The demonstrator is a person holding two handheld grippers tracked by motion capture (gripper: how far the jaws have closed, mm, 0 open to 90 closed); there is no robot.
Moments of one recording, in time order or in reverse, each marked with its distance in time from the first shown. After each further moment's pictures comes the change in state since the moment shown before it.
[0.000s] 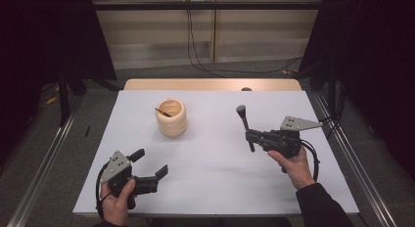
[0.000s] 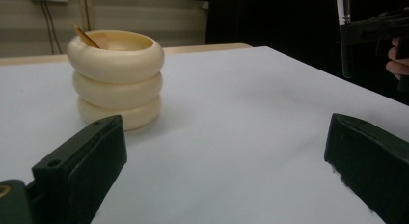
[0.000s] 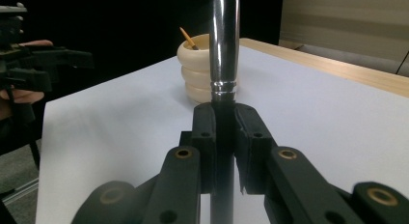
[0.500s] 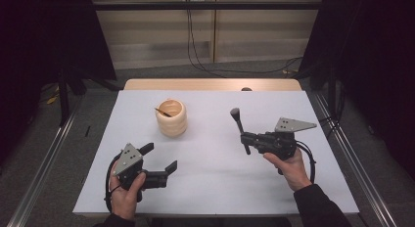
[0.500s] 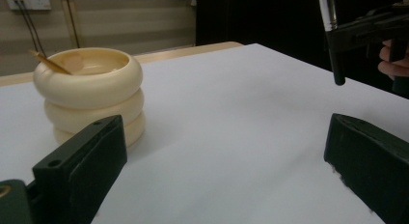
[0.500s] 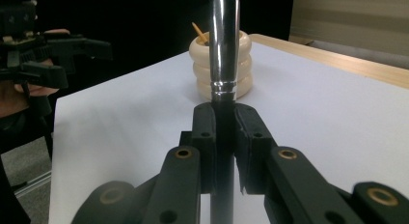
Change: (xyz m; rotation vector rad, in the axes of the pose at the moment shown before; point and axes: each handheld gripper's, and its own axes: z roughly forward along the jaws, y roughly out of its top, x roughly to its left) left arm -0.013 0.022 0.020 0.005 -0.032 0.060; right arm 0.010 0.000 0.010 0.022 0.035 -0.003
